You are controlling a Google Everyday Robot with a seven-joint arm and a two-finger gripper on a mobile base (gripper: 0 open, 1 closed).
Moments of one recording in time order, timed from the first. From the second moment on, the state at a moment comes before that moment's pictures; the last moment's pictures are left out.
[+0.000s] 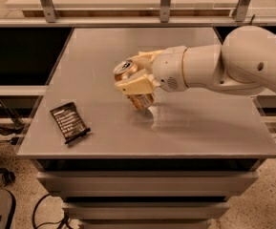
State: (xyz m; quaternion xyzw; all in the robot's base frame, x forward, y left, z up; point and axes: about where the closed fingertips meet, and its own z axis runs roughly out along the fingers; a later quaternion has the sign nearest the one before) arm 0.542 0.019 0.922 -0.51 0.64 0.27 0.50
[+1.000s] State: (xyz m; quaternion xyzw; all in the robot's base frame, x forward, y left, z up) arm 0.553 0.022 0.927 -0.49 0.58 0.30 0.58
